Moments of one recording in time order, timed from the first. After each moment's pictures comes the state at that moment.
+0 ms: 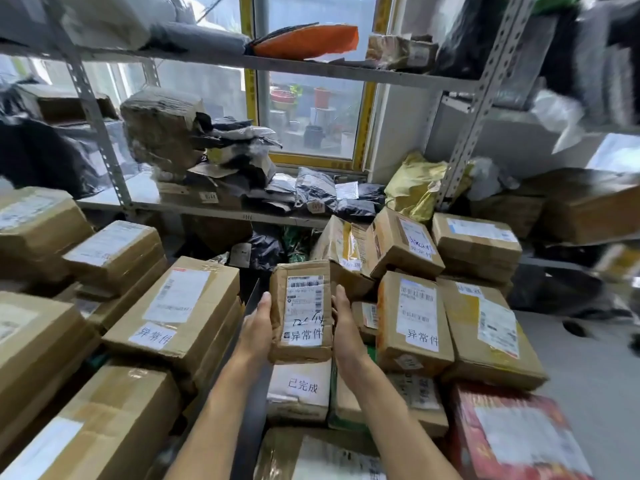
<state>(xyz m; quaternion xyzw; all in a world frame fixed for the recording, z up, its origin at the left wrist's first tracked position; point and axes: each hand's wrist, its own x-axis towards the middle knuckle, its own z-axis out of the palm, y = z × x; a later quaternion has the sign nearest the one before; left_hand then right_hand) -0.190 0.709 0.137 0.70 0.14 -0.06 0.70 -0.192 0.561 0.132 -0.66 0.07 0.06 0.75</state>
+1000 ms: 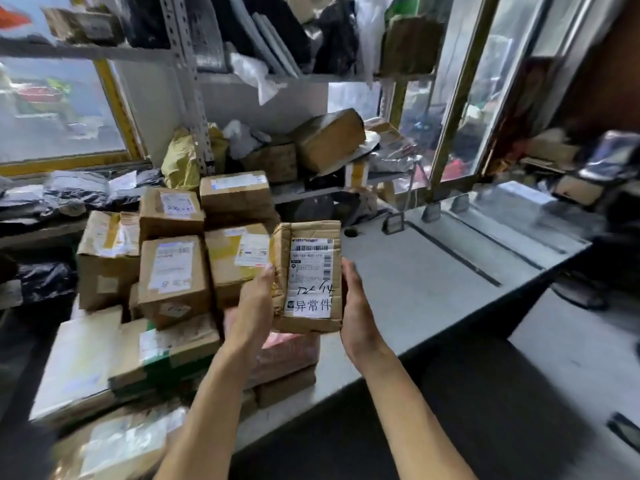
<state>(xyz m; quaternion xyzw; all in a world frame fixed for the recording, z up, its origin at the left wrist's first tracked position) -0.383 0.368 0.188 0.68 -0.13 -0.20 0.69 -0.467 0.238 0.166 -0.59 0.11 -0.20 0.78</state>
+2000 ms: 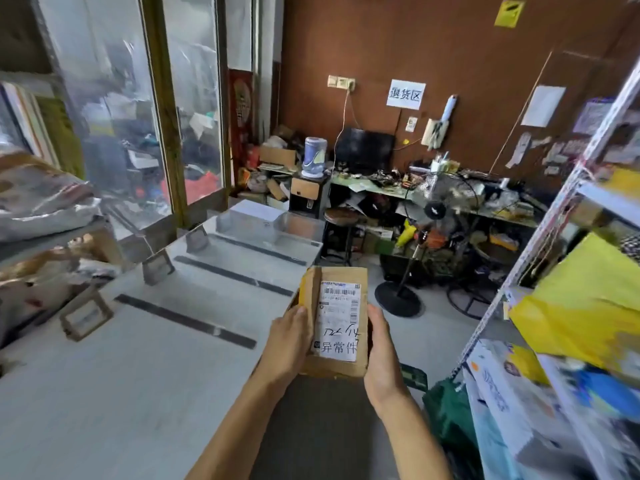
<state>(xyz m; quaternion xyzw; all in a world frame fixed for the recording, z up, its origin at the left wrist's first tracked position) -0.573 -0.252 0.155 0.61 -0.50 -0.39 0.48 -0.729 -0.269 0.150 -0.44 0.42 -0.49 0.63</state>
